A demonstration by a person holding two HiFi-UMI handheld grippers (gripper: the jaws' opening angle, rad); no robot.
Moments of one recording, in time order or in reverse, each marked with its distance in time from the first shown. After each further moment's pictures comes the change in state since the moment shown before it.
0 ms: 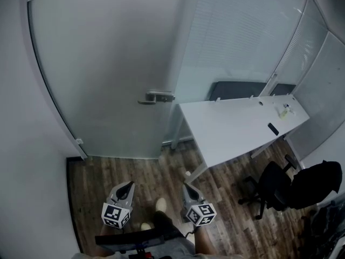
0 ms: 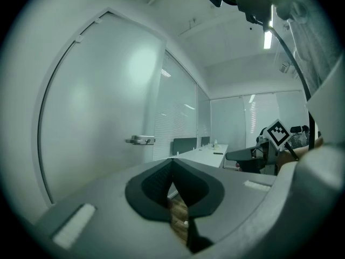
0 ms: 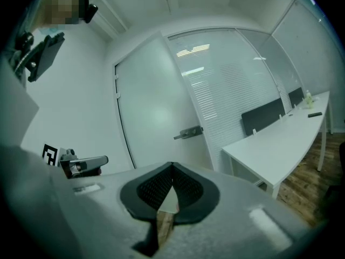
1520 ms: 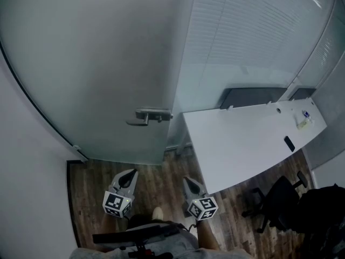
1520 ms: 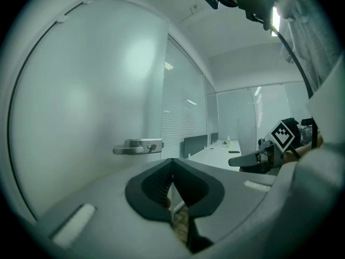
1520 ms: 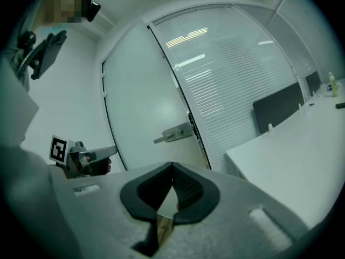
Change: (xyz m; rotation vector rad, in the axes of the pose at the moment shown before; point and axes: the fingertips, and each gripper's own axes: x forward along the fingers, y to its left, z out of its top) left arm 0.213 0.070 0.032 0.041 0.028 0.033; right arm 0.168 -0.121 0.052 0.029 0.074 0.101
